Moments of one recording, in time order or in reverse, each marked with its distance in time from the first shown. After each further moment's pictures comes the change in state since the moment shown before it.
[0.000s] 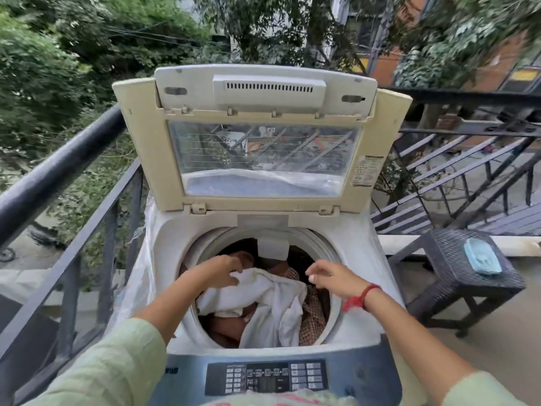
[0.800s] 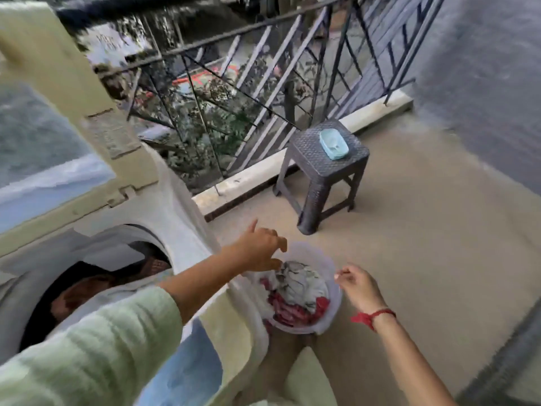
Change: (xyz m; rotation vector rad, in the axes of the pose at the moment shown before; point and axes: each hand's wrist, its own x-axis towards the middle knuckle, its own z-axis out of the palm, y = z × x) left_hand 0.125 0.416 0.070 0.544 -0.094 0.716; right_hand -0.218 0.316 -0.047 0.476 0.714 0.641
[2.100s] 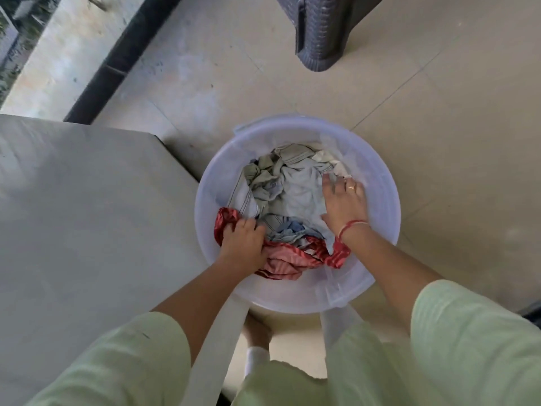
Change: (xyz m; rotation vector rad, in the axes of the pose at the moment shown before) left_hand 0.250 -0.021 0.439 -0.129 -0.451 -0.273; right_hand 0.312 0.324 0.233 -1.067 -0.300 -0.068
